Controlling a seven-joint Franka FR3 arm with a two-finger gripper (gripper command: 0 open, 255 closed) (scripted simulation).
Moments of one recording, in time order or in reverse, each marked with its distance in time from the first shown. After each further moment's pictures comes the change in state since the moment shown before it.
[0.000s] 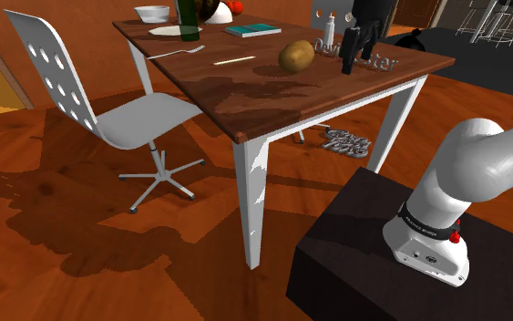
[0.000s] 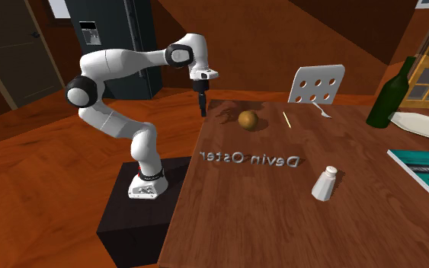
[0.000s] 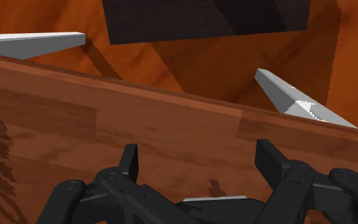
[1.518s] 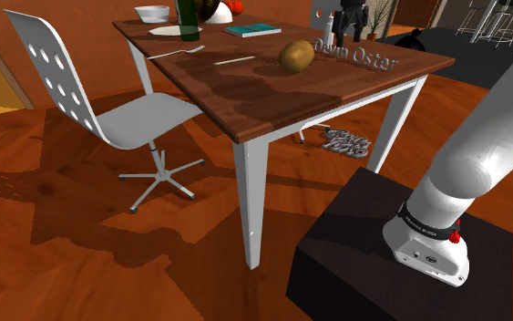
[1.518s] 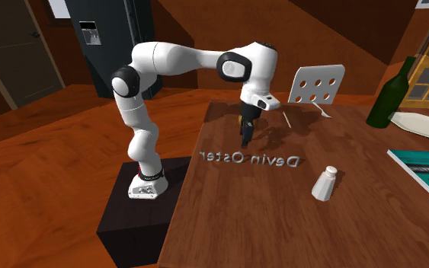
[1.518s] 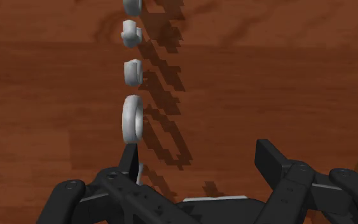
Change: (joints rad) arm -0.147 0.712 -0.408 0.613 0.012 -0.048 -0.368
